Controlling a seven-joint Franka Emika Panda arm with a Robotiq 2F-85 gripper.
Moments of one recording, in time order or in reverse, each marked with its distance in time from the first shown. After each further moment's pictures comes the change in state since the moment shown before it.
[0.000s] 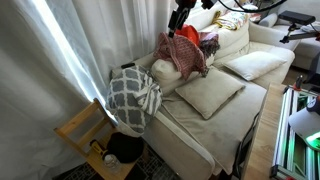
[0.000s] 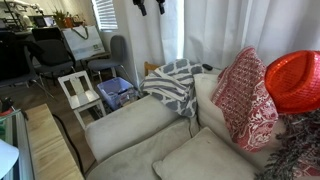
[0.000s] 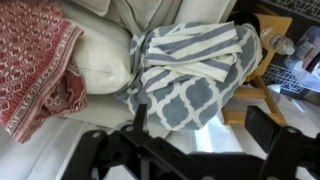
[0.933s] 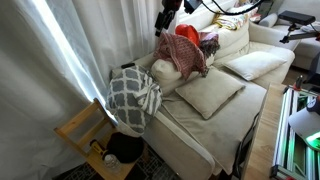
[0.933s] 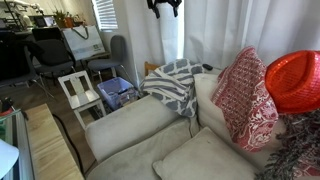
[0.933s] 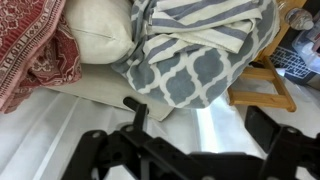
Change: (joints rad) arm -0.005 0.208 -0.008 0.196 0.033 0.083 -0.079
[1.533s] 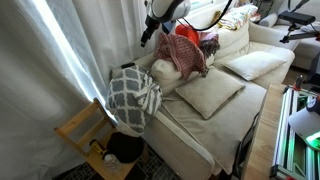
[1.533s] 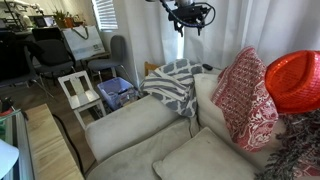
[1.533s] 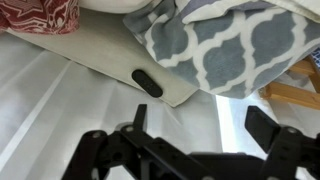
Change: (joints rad) arm -0.124 0.525 0.082 0.499 -0.003 0.112 -0.235
